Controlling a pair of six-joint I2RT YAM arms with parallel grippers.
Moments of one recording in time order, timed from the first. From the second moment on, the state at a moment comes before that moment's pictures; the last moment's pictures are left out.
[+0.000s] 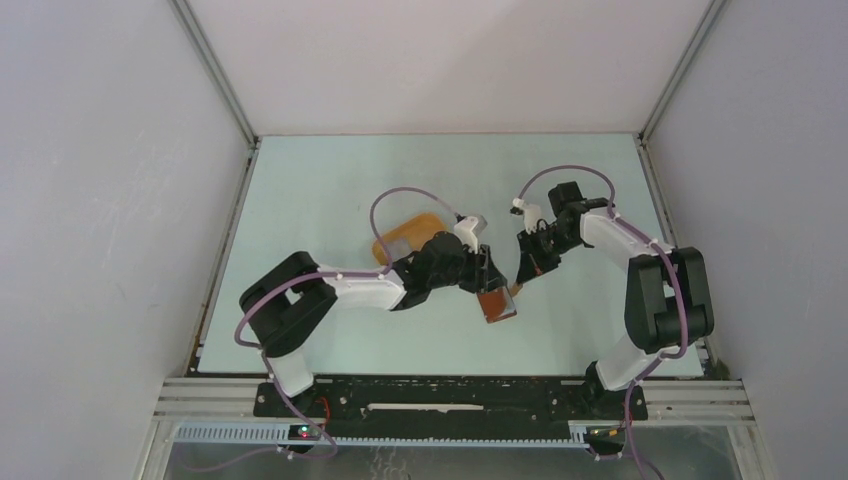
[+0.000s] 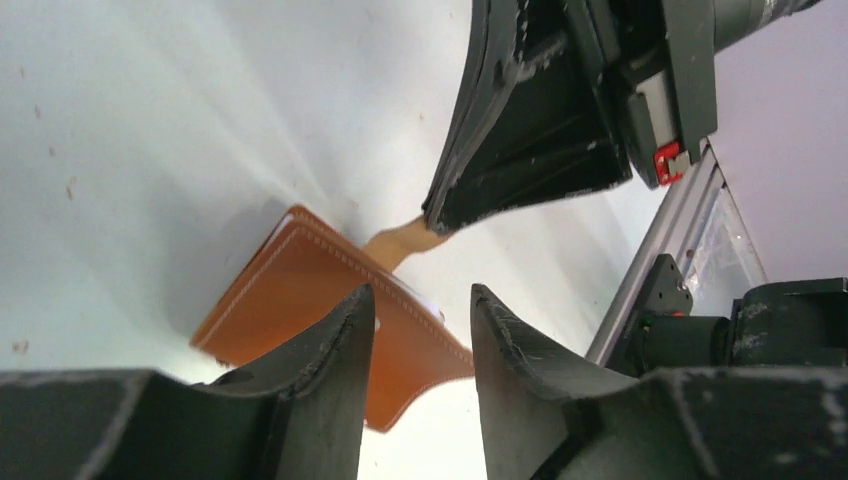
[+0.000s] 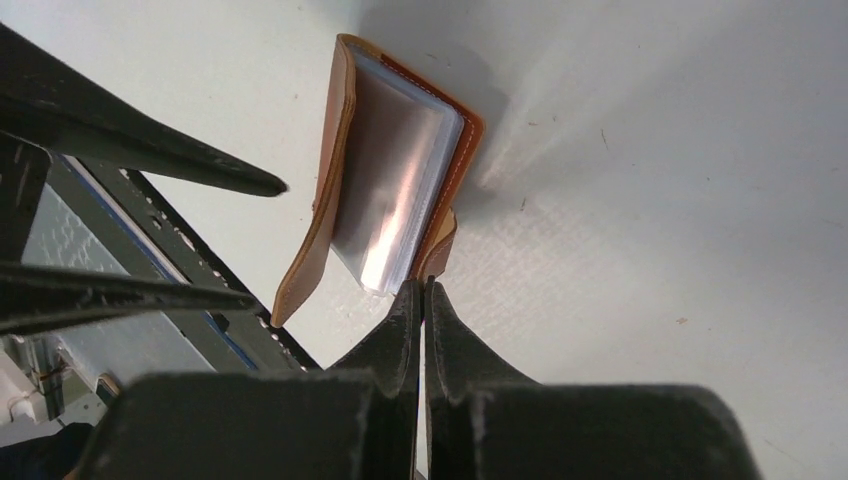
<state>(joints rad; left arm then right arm) -0.94 1.73 0.86 0.44 0.17 -0.66 0.18 1.63 1.06 -0.80 -0.61 -0.29</state>
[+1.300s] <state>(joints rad) -0.93 1.96 0.93 0.53 0.18 -0.75 0.23 1.75 1.11 -0.81 -0.66 -0.23</state>
